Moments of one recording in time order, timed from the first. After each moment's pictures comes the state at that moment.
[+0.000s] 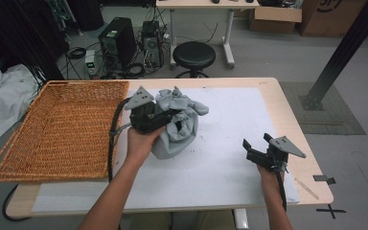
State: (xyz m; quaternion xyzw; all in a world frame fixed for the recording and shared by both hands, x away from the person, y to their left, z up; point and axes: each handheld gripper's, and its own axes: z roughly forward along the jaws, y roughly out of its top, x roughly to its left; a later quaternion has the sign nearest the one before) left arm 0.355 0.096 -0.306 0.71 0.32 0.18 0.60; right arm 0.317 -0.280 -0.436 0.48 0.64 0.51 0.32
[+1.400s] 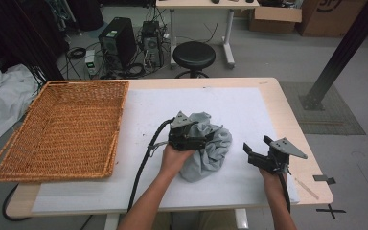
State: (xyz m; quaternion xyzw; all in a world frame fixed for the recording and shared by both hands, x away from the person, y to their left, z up) left arm 0.369 0.029 -0.399 0.74 0.34 0.11 0.57; right arm 0.313 -0.284 -0.440 0.47 0.66 0.50 0.31
